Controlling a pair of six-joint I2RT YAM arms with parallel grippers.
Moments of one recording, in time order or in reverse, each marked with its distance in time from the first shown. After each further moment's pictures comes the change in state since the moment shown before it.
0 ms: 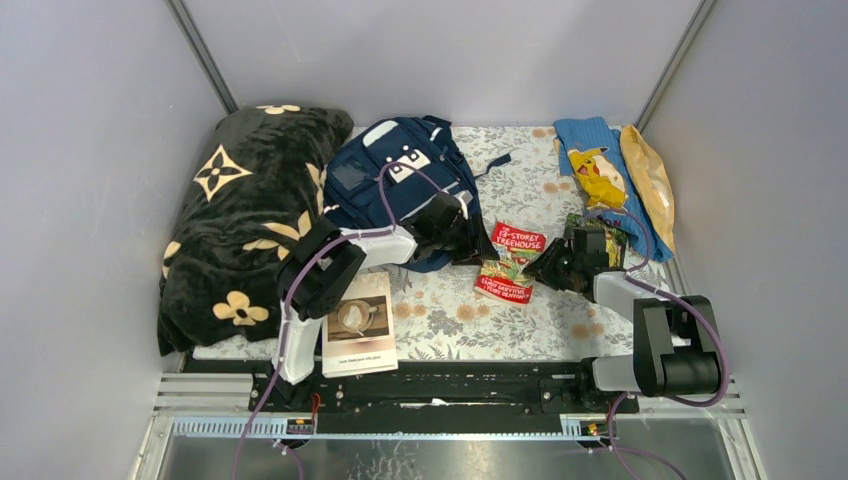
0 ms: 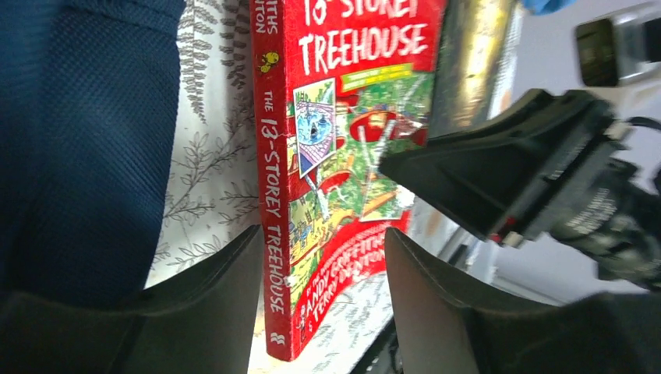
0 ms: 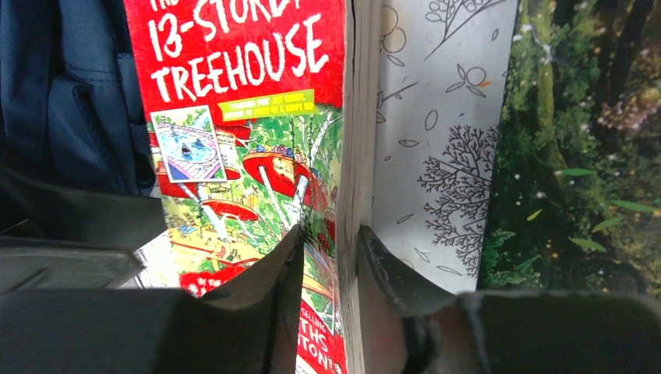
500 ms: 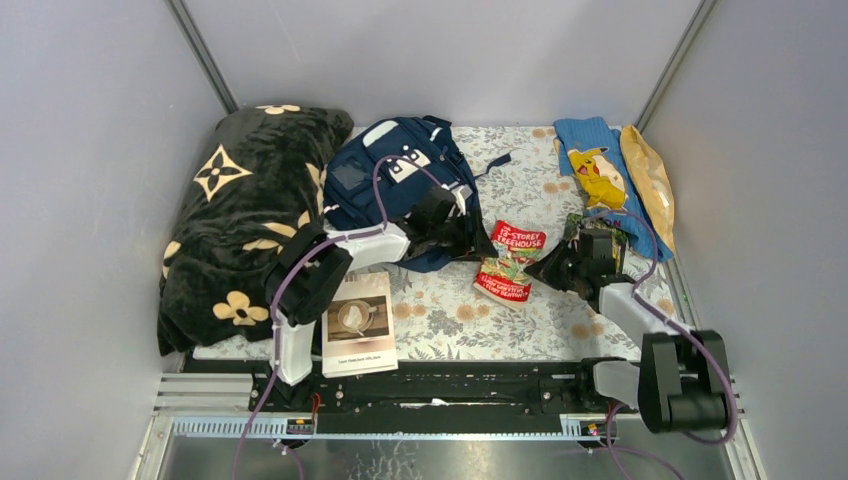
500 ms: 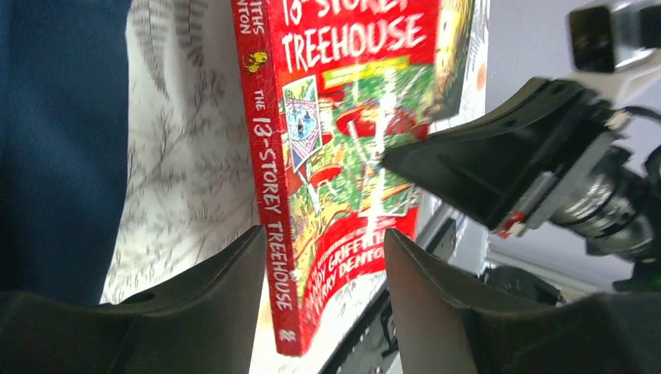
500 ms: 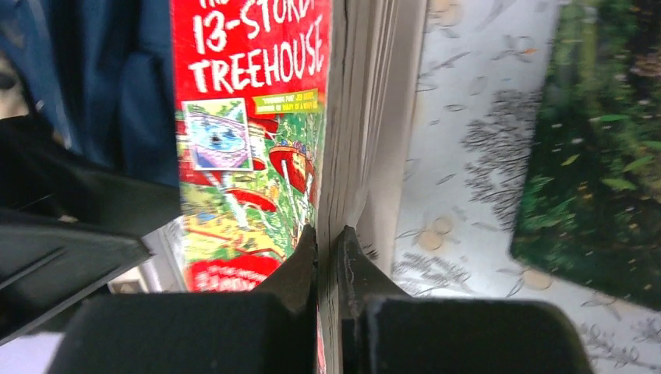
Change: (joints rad) left arm 0.014 -0.074 -0.016 0.005 0.041 0.019; right arm -0.008 -0.132 -0.041 -0.016 -0.026 0.044
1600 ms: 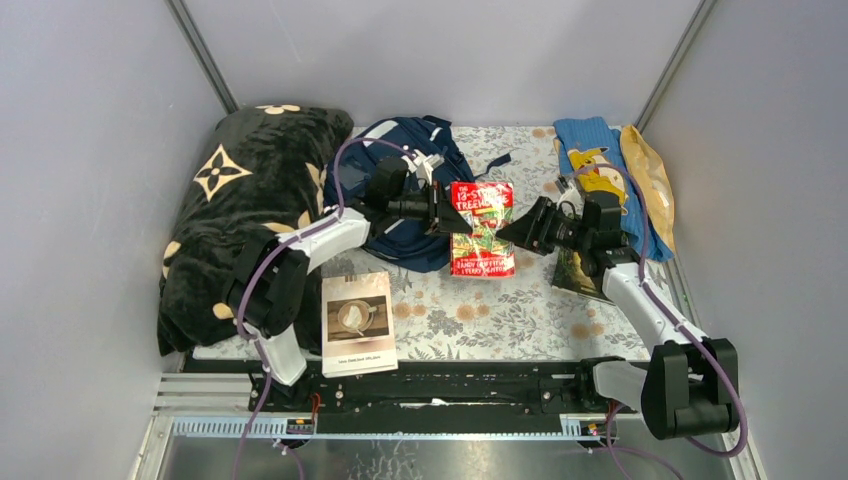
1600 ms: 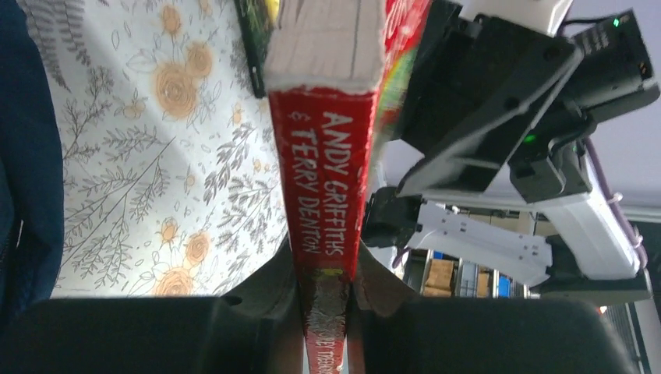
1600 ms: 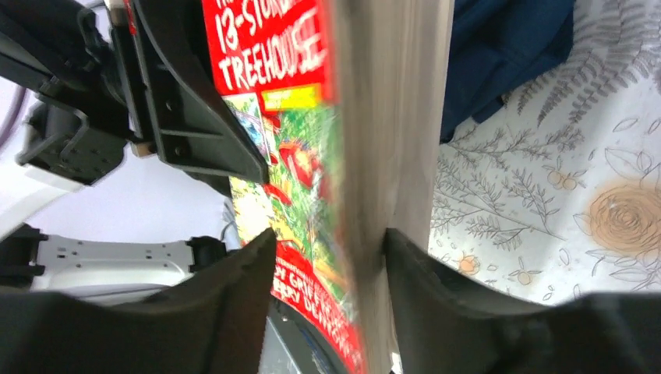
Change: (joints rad) left arm 0.206 -0.205 -0.101 0.093 0.425 -0.053; right arm 0.047 -0.068 0.225 0.033 -0.476 -0.006
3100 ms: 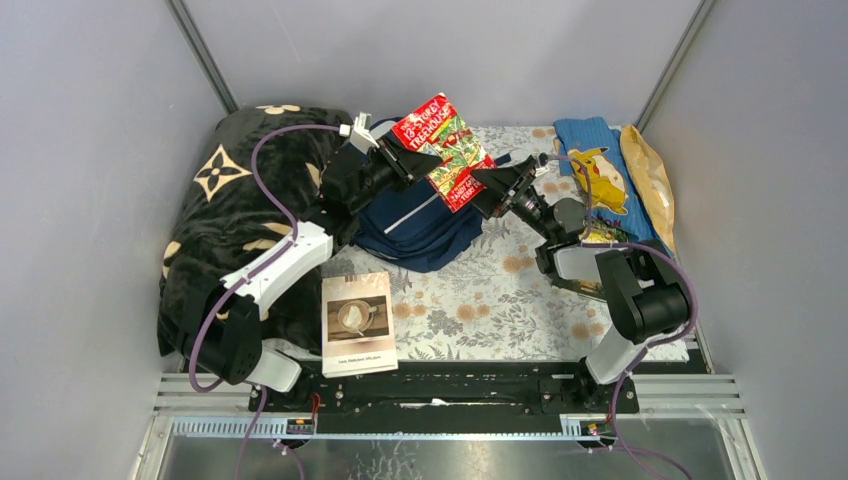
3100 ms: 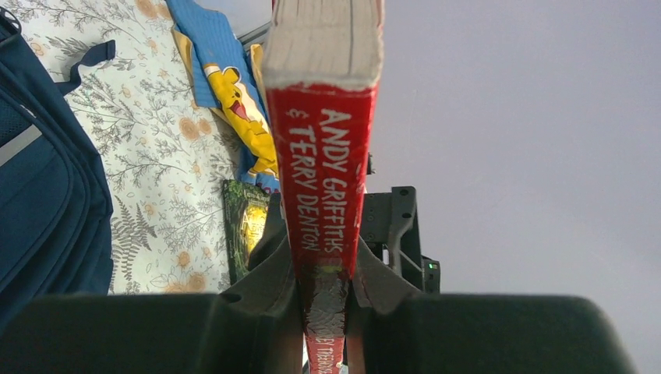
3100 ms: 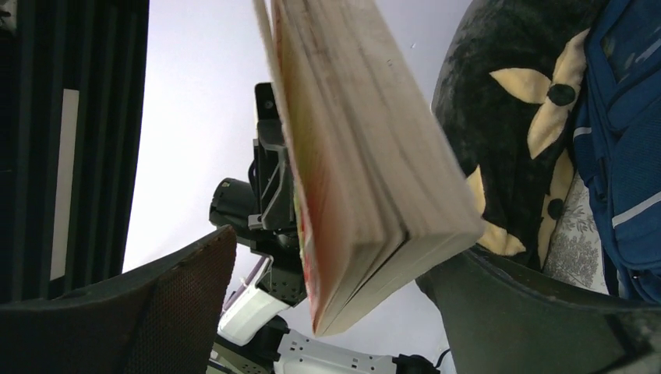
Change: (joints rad) left arm 0.060 -0.309 -0.080 0.216 -0.574 -0.187; right arm 0.204 0.502 0.016 1.345 0.235 0.946
